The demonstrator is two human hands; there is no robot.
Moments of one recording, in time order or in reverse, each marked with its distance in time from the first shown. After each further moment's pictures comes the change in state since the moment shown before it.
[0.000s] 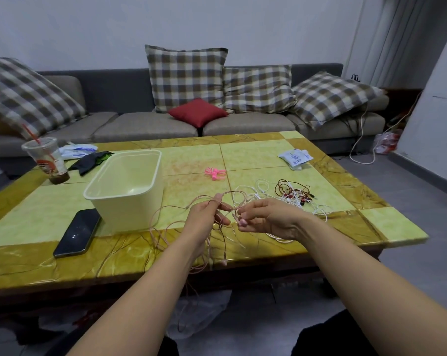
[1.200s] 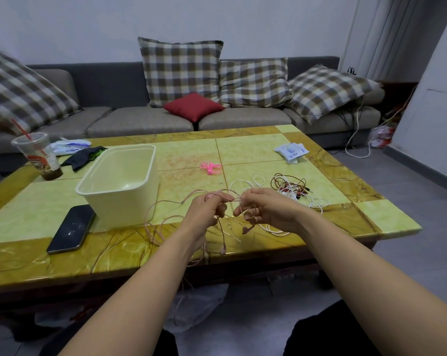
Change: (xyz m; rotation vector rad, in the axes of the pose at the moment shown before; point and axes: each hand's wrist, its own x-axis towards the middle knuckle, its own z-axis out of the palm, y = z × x) left_hand 0.010 -0.004 0.008 -0.082 -0.066 0.018; right_hand -0.005 -0.004 0.000 -0.262 0.031 -0.120
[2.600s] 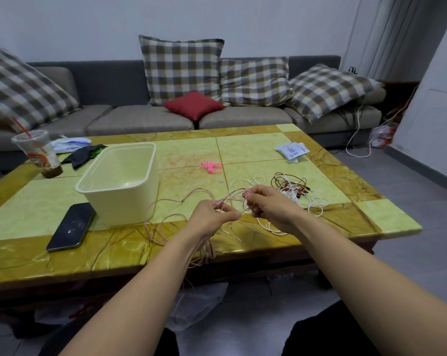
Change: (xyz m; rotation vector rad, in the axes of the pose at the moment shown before) left_hand -0.004 -0.006 0.001 0.303 -0.070 -0.037; right_hand 0.016 0.019 -0.004 -0.015 0.204 -0.115
